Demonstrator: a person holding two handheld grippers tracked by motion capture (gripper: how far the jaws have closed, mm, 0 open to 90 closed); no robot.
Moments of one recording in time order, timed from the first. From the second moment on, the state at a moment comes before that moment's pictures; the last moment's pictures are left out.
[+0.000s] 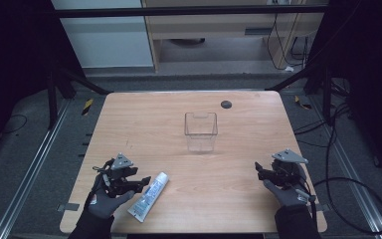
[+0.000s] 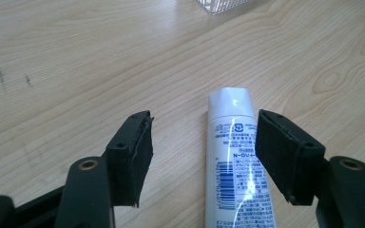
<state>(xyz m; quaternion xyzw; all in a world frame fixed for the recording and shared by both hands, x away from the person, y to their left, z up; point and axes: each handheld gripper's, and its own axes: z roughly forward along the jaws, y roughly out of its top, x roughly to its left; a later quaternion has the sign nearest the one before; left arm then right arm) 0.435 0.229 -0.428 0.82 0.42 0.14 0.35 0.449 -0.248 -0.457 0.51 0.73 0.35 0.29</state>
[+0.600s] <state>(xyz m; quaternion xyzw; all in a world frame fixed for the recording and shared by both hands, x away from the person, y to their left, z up) 0.438 0.208 -0.428 0.85 0.40 0.12 0.33 0.450 -0.247 -0.458 0.51 0.73 0.35 0.29</state>
